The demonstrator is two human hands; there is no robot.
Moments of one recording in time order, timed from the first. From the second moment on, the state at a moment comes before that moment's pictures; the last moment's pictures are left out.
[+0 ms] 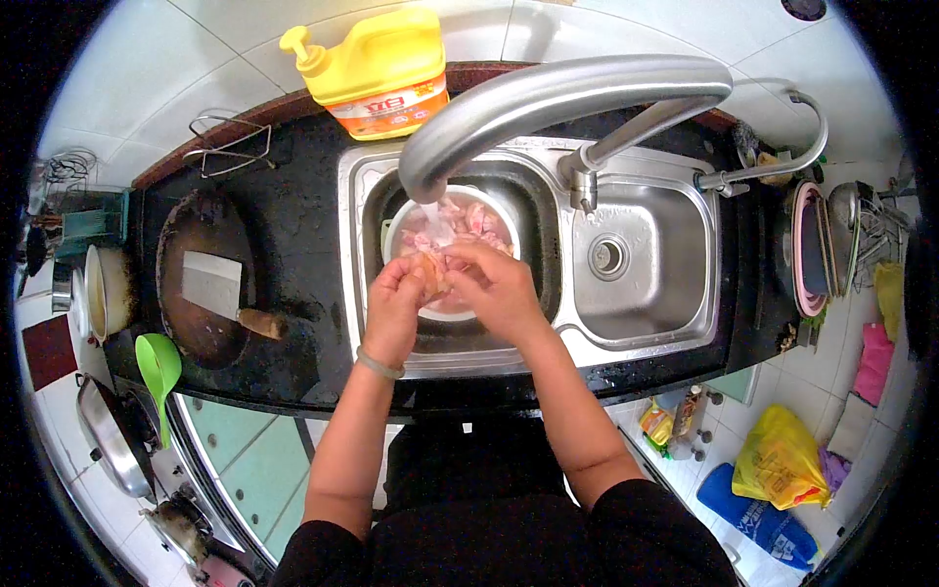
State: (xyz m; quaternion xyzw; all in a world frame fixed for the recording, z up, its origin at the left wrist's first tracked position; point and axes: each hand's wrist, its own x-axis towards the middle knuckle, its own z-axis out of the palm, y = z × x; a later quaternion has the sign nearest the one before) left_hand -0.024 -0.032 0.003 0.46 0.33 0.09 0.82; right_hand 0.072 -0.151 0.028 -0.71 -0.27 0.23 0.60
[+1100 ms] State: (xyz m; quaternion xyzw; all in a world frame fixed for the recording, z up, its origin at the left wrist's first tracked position) left_hand -0.016 -0.035 0.039 0.83 0.18 0.19 0.49; right_hand 0.084 -0.150 0.032 -0.75 -0.30 0.22 0.55
